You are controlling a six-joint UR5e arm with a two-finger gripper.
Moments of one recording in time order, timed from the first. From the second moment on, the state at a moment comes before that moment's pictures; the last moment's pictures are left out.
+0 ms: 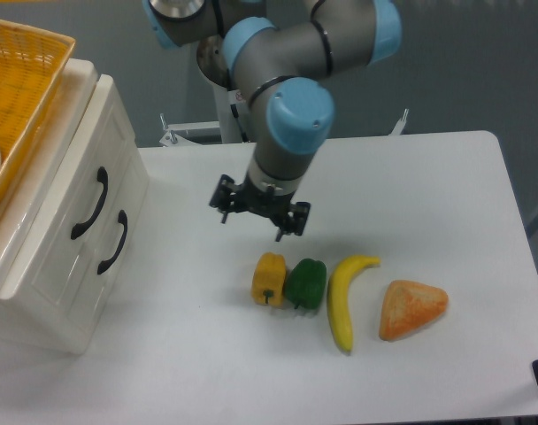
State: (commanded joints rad) arm 2.33 -1.81 -1.60 -1.38 1.34 0.56
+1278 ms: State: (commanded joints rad) arm 2.15 -1.77 -1.56 -1.40 1.25 0.35
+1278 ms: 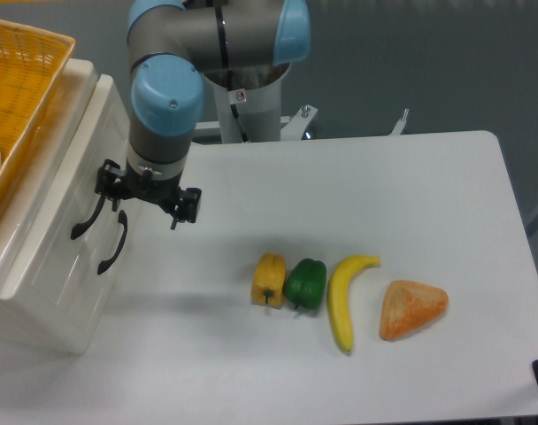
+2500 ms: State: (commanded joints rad) arm 2.15 -1.80 -1.58 -1.40 1.20 0.30
